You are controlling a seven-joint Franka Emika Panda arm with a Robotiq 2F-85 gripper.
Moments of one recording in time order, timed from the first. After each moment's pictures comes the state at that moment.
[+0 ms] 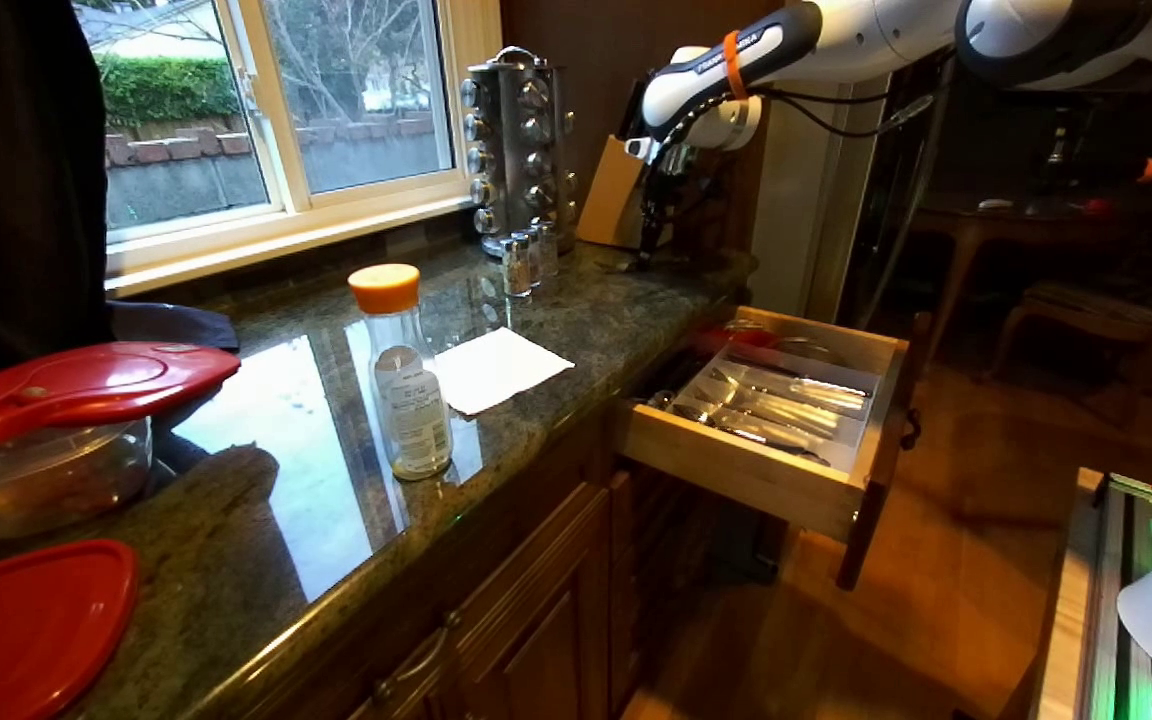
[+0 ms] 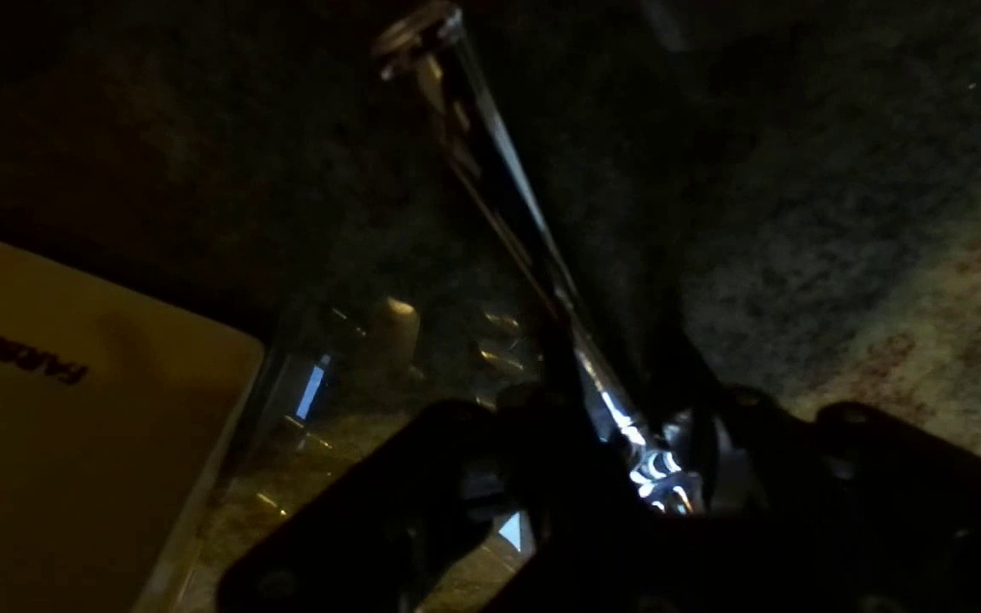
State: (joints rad) arm -0.29 0.75 0.07 -1.23 0.12 2.15 -0.92
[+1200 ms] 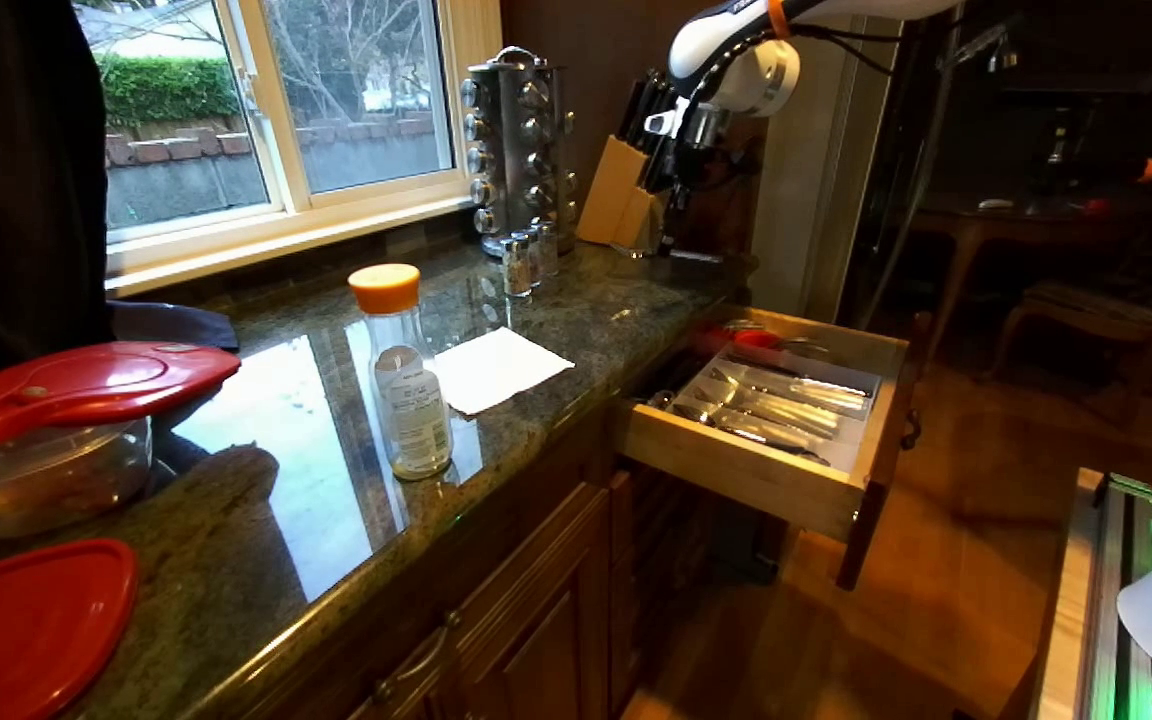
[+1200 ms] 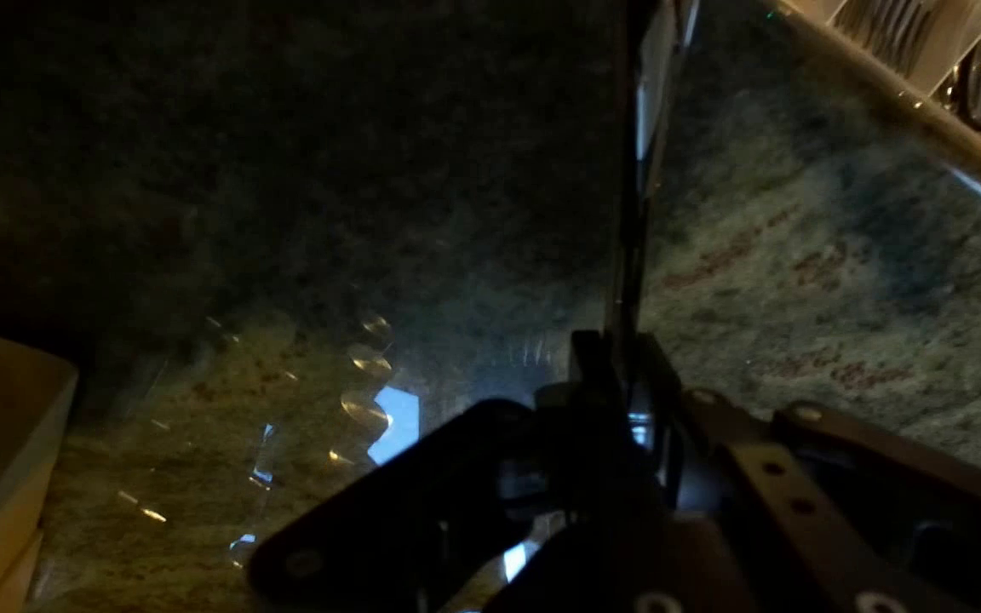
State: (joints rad) arm -0.31 0.49 0.09 -1.54 0.21 2.12 -1.01
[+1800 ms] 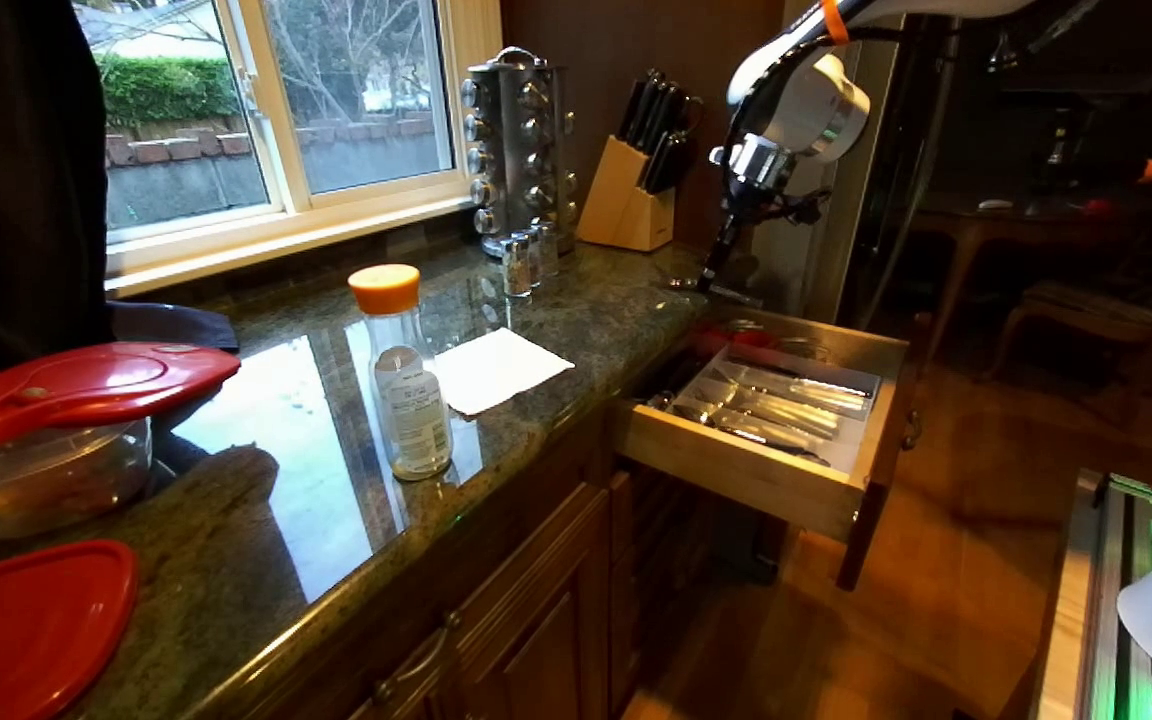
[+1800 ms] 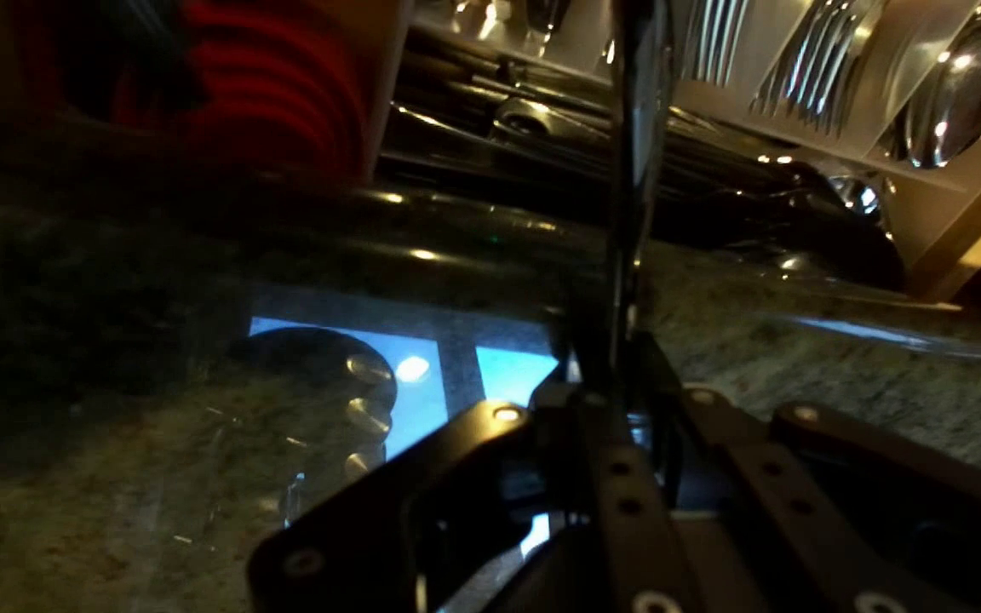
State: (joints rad) arm -0.36 0.29 0.06 -2.00 0.52 2.39 -1.16
